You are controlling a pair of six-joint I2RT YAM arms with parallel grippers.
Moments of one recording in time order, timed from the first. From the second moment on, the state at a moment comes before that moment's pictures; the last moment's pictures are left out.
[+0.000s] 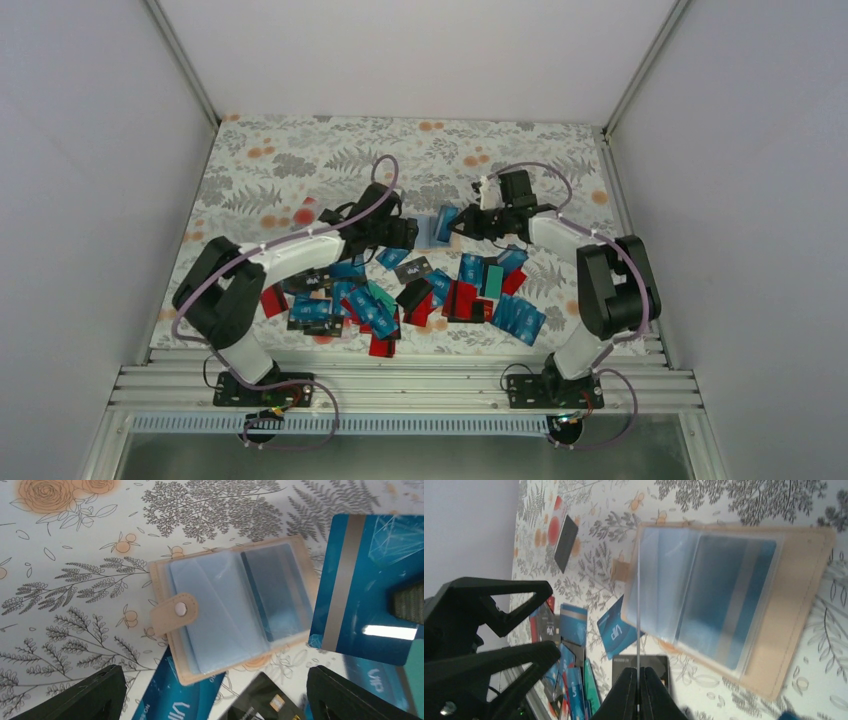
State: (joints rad) left arm -0.68 1.62 1.01 -0.21 -0.03 -0.45; right arm 0.28 1.65 0.95 -0.21 -0.72 0.46
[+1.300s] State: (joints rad) left arm -0.66 1.82 1.02 -0.27 -0.12 -0.48; right arm 0.29 2.02 1.17 -0.19 -0.87 0.35
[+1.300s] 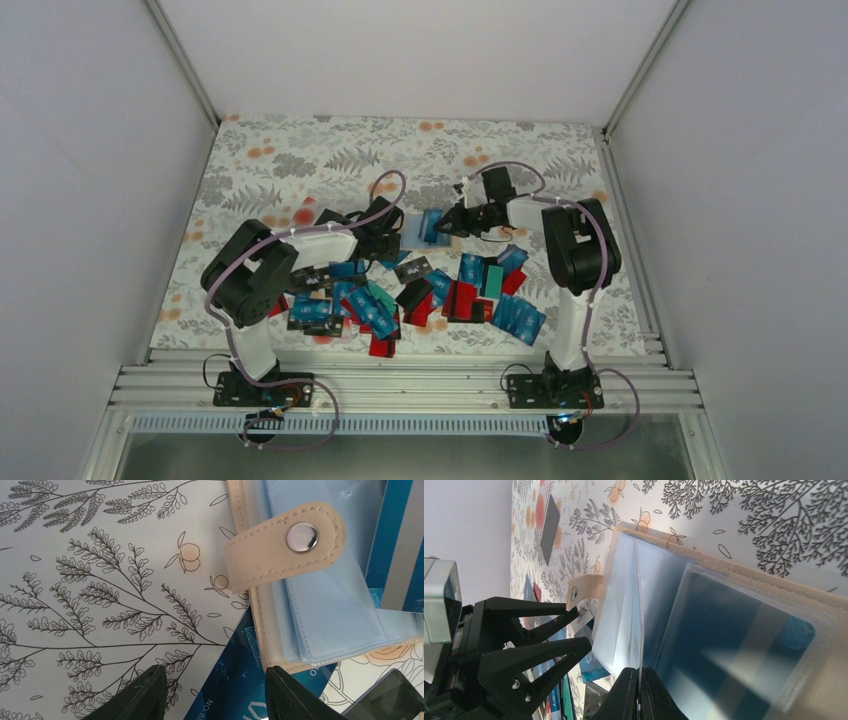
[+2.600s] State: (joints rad) left arm -0.66 1.84 1.02 -0.20 -0.04 -0.40; right arm 0.32 2.23 1.40 -0.36 -1.06 0.28
